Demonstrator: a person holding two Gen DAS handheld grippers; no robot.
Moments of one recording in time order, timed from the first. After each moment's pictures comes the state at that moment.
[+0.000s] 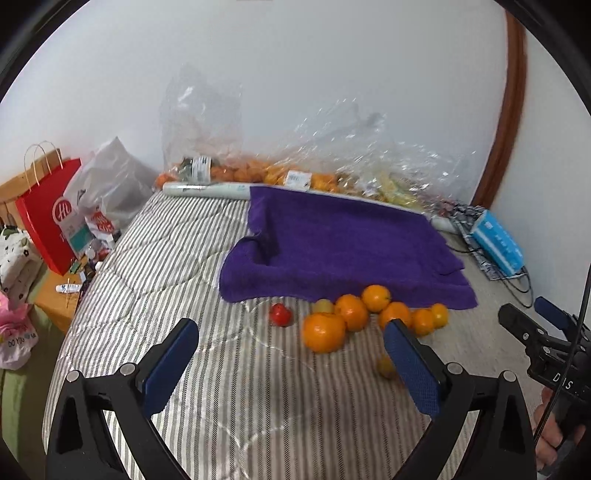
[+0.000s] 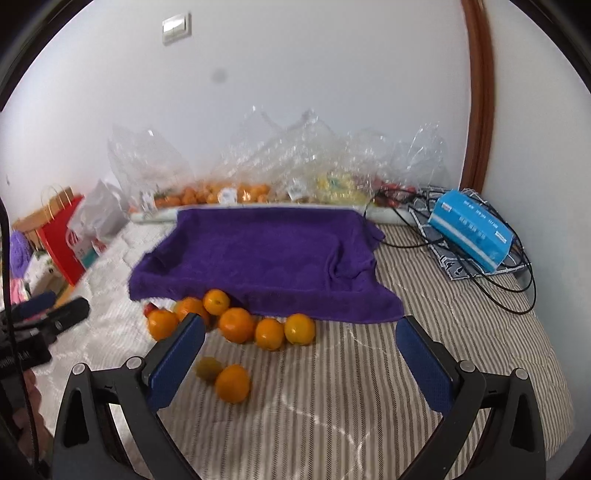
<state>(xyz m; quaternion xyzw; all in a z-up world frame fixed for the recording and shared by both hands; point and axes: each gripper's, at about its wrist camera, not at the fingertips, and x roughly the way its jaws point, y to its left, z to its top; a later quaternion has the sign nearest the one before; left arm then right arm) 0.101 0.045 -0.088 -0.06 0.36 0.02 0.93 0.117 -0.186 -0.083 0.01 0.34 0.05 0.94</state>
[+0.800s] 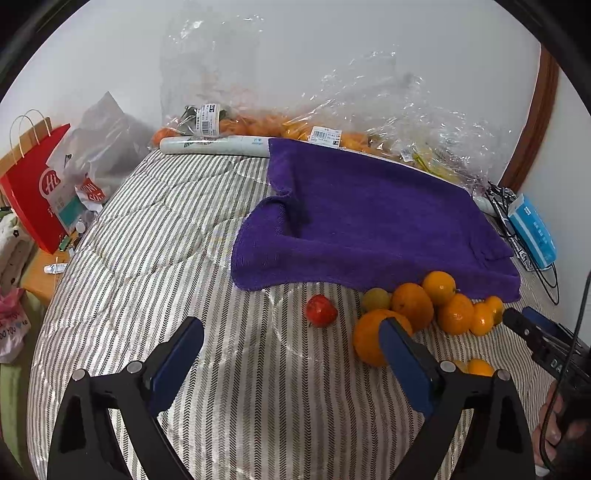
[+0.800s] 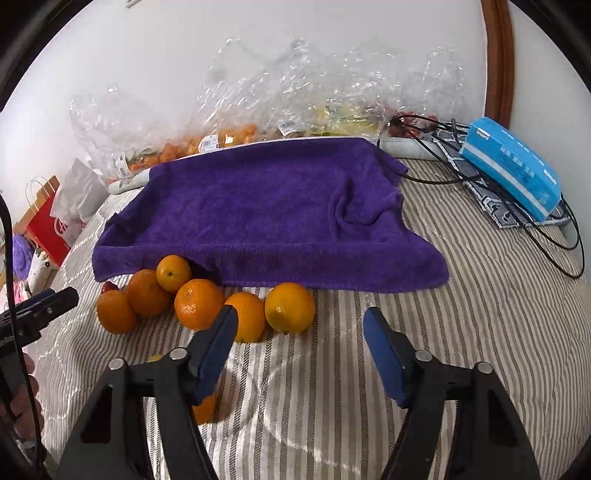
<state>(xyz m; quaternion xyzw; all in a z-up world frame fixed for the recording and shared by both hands) 0.153 0.075 -0.141 -0.07 0.41 0.02 0.91 0.178 -0.190 -0.158 0.05 0.42 0.07 0.90</state>
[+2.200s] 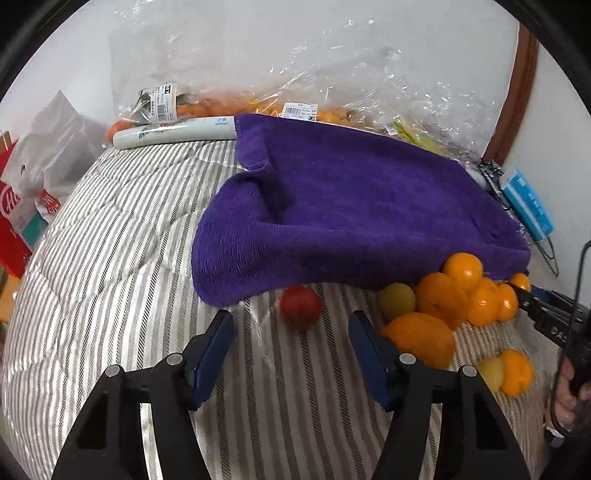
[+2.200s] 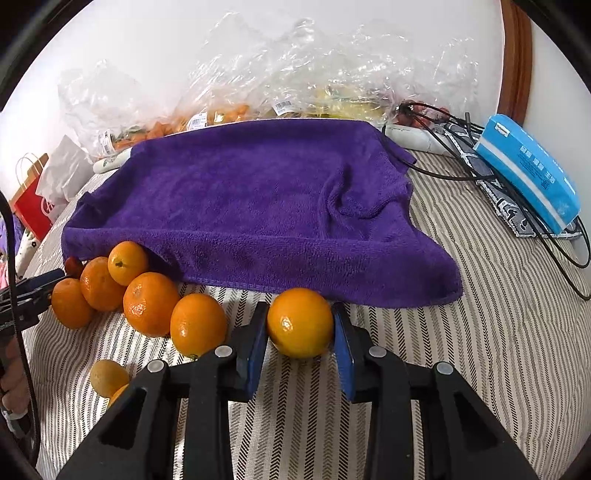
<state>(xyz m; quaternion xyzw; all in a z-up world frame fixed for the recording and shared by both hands) 0.190 0.076 -0.182 -0.04 0.42 -0.04 0.90 0.208 -0.196 -0.190 0.02 0.43 0.07 0.90</state>
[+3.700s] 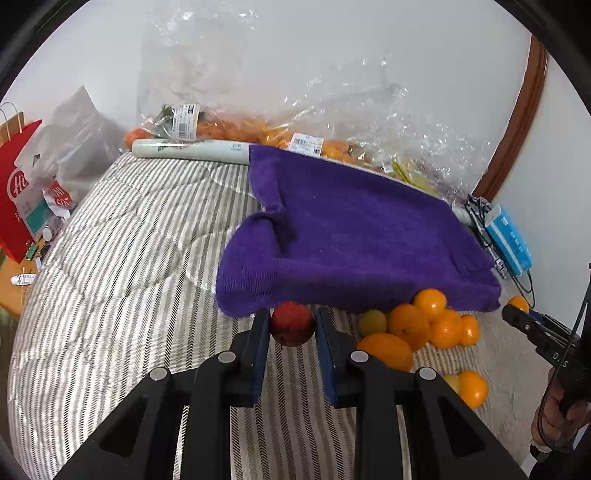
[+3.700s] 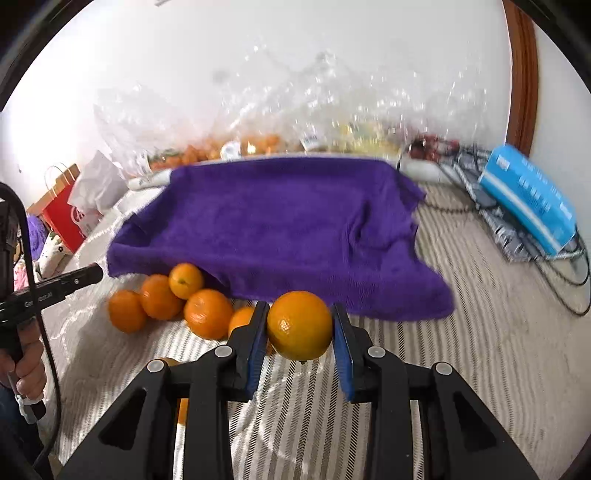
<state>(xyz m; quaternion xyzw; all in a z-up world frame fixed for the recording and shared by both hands) 0.168 0.099 -0.148 -0.10 0.40 -0.05 0.91 0.180 -0.196 -0.141 0.03 0.39 0.12 0.91</state>
